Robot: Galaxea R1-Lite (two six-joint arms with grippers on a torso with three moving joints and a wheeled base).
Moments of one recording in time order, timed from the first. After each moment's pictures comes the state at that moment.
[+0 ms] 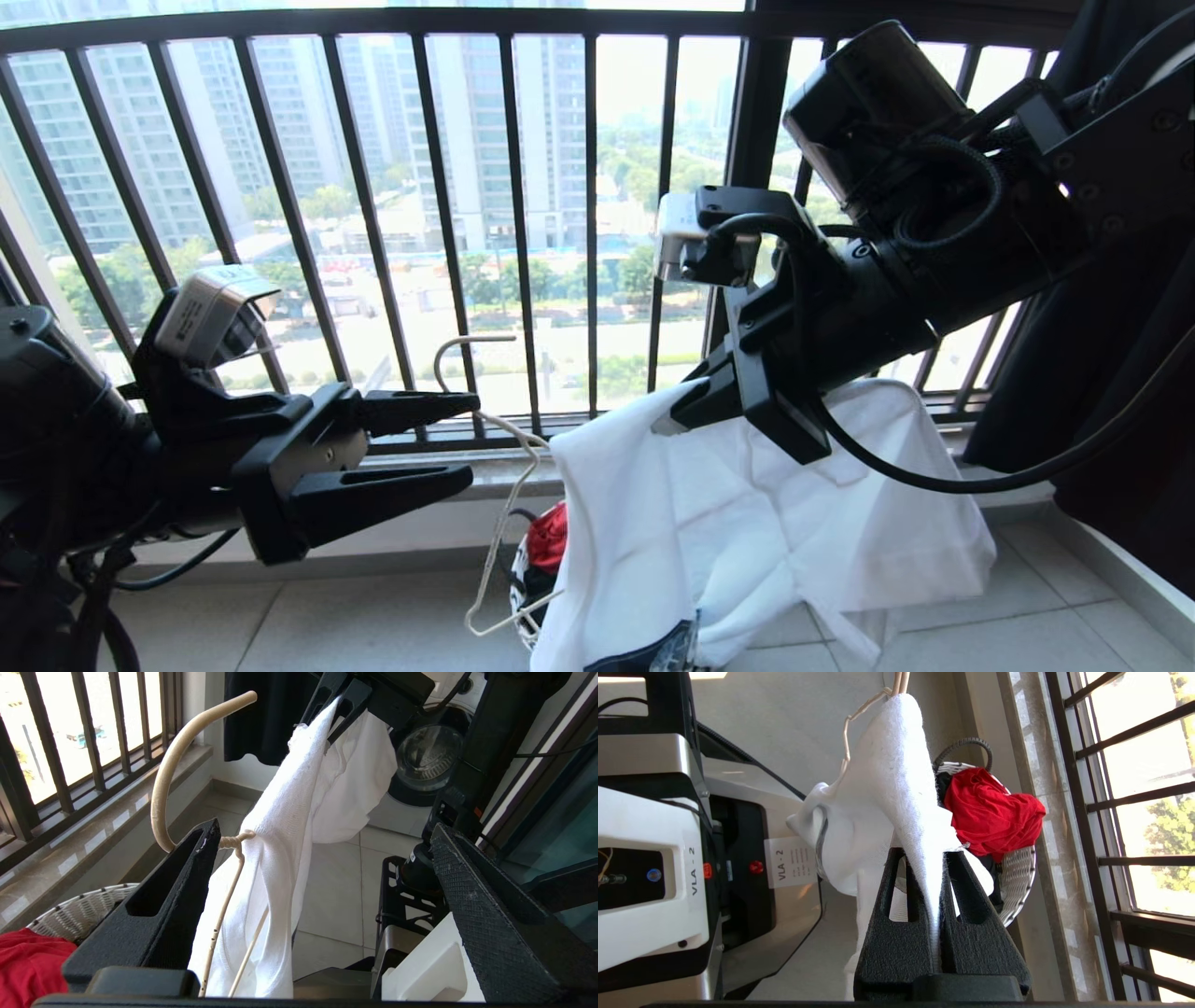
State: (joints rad) left arm -0.22 1.50 -0.48 -1.23 -1.13 -0.39; right arm 0.69 1.86 -1.95 0.87 0.40 -0.66
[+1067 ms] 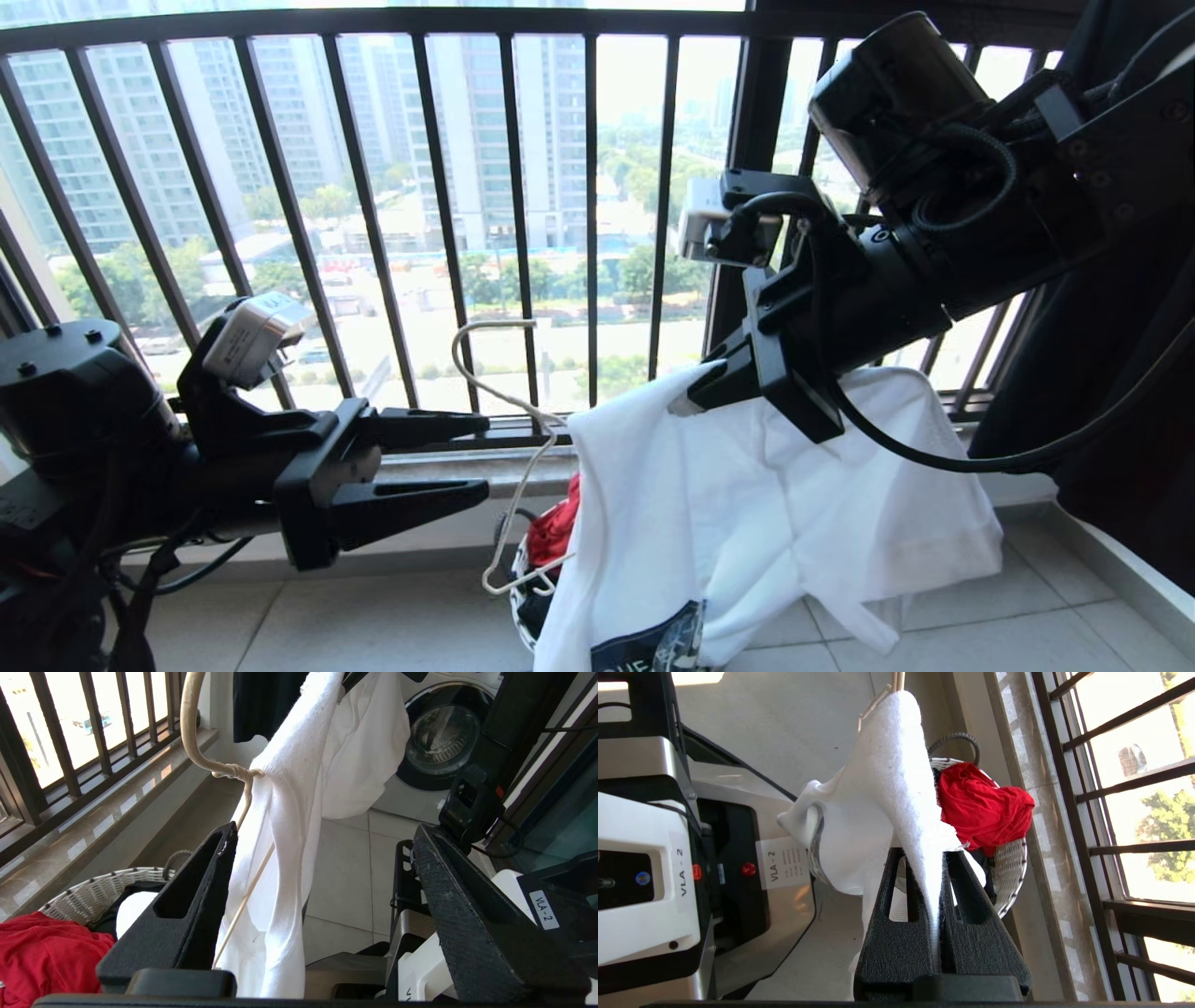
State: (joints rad) left arm -0.23 1.55 -0.48 -1.18 -1.13 -0.28; right arm 0.64 1.85 -1.95 0.87 0.40 -0.66
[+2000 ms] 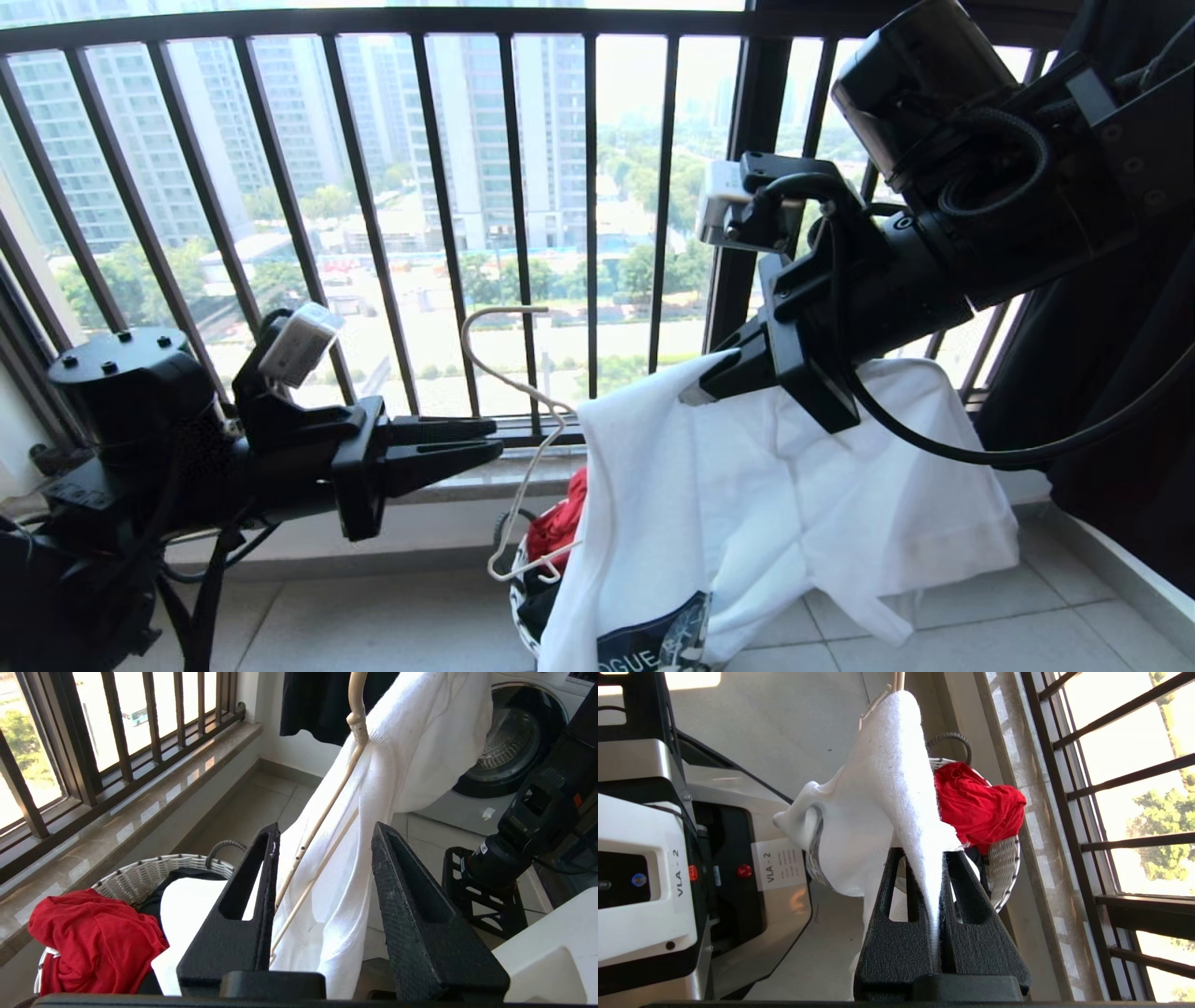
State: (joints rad) left arm -0.22 1.66 -0.51 -1.19 -1.03 -0.22; right arm 0.63 1.83 -1.95 0.87 0.40 -0.66
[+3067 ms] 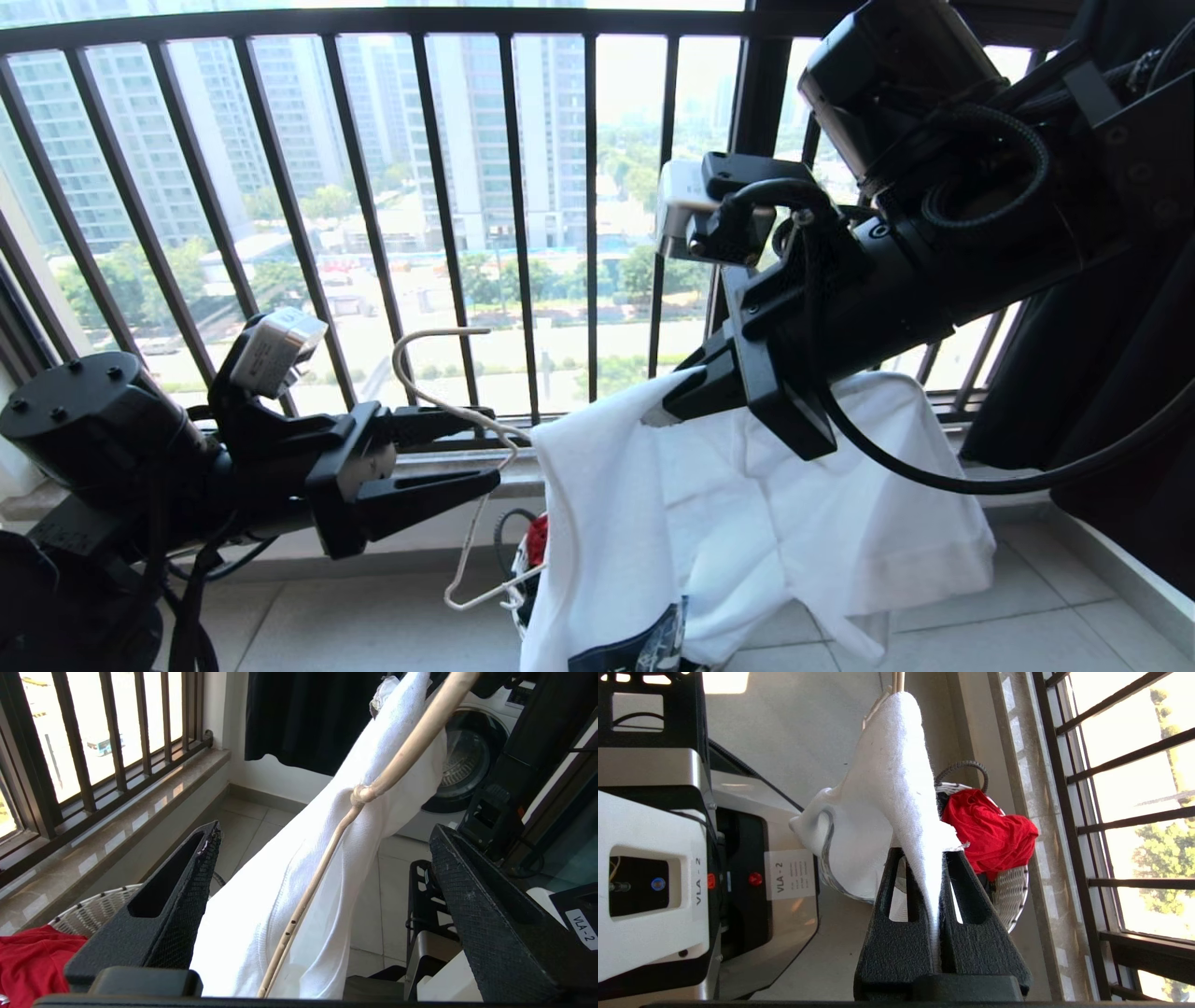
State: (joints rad) left arm -0.22 1.70 -0.41 -1.52 -1.09 -0.41; right arm 0.71 1.83 -1.95 0.84 0.40 -0.66
